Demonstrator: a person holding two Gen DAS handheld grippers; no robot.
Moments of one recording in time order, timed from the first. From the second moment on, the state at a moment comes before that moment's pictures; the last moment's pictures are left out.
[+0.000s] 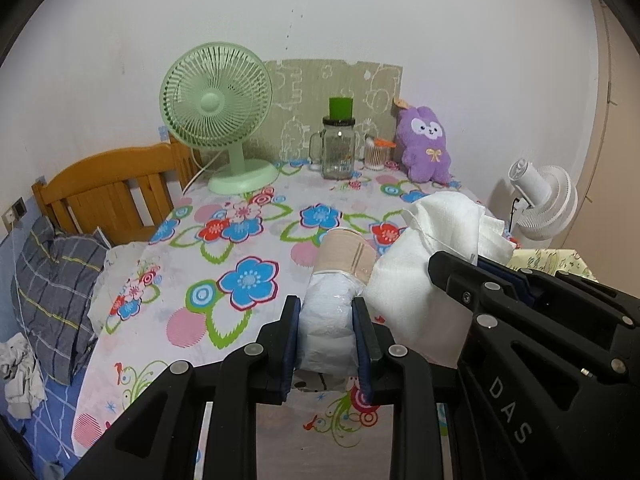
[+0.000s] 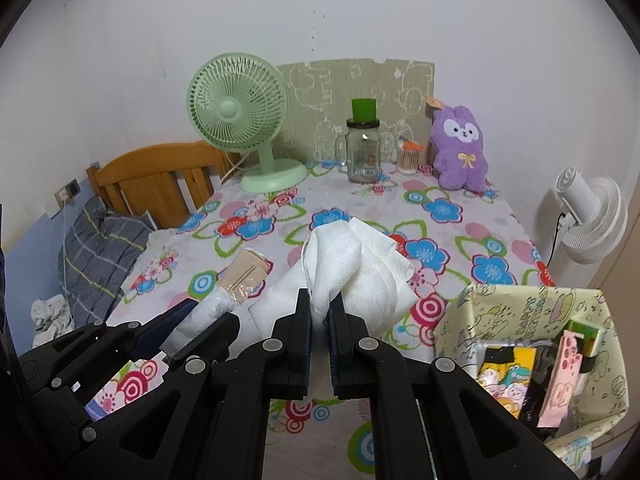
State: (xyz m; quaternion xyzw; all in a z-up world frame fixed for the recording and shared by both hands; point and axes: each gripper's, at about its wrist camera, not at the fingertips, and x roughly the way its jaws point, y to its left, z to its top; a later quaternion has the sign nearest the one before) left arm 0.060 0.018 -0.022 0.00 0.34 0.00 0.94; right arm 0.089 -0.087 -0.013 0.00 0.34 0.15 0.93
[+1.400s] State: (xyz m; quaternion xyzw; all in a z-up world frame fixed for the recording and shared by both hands) left arm 0.062 -0.074 0.000 0.01 0.30 -0.06 0.95; right arm 0.081 -0.186 0.014 0.01 0.31 0.11 0.95
